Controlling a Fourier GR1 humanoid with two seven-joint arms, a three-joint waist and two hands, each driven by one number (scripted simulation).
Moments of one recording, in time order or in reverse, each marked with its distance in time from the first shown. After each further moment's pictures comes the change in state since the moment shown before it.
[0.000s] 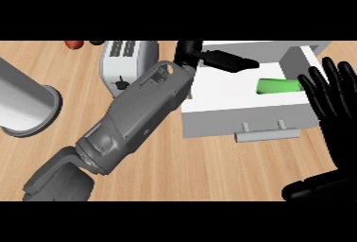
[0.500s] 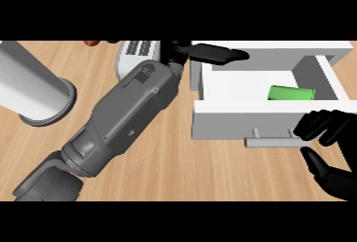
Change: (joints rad) left arm 0.087 0.053 0.088 -0.153 0.039 -0.021 0.005; right arm 0.046 -0.093 -0.012 -0.048 0.004 0.098 0.012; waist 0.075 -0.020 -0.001
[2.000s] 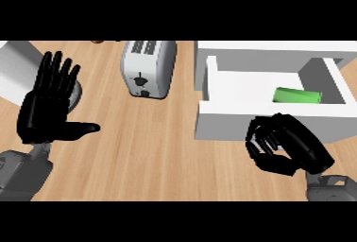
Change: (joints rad) left arm 0.934 0.496 0.170 -0.825 0.073 -0.213 0.084; right arm -0.050 -0.130 0.312 0.350 0.872 -0.065 -0.285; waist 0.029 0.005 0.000
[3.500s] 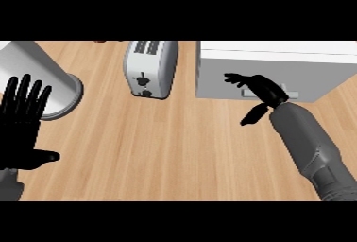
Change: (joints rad) left arm 0.204 -0.020 0.228 0.013 -0.045 -0.320 -0.008; right arm -0.679 0.082 -0.179 1.274 0.214 -0.221 -0.452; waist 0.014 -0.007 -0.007
